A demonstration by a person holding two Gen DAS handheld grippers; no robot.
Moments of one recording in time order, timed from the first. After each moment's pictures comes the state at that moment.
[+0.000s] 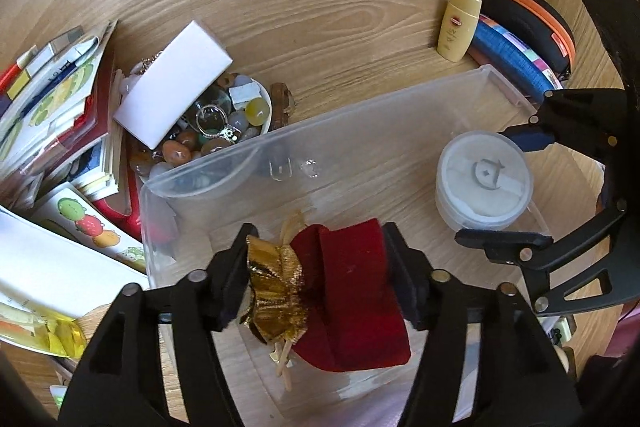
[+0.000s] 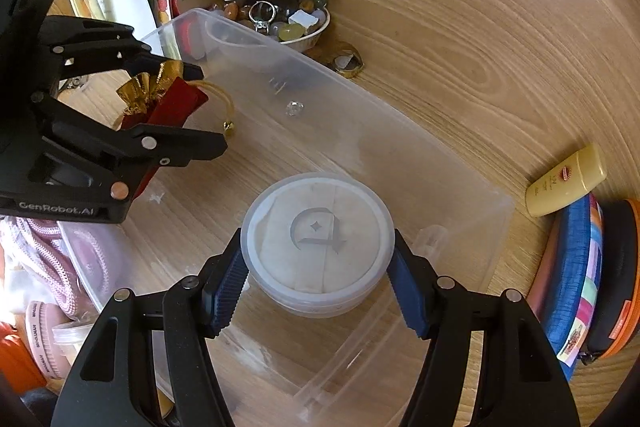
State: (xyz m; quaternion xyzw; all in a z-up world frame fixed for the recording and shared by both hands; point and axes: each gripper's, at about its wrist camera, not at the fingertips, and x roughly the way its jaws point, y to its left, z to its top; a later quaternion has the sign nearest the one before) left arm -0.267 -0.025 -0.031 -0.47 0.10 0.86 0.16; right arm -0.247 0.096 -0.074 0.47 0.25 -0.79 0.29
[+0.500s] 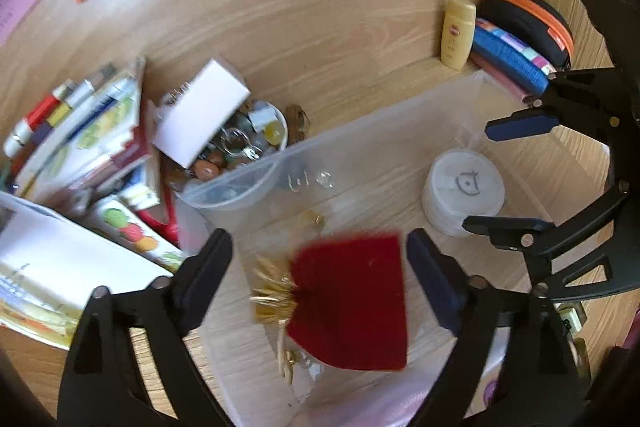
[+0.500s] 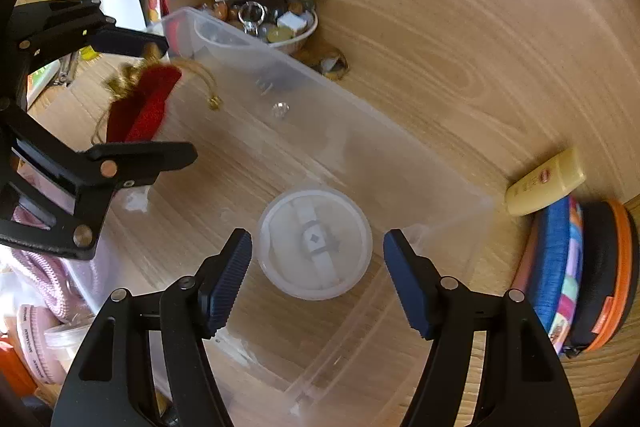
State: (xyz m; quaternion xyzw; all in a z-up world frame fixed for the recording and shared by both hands) left arm -0.252 -0.021 -0.013 -0.43 0.14 0.88 0.13; right arm -0.245 0.086 -0.059 0.45 0.27 -0.81 0.27
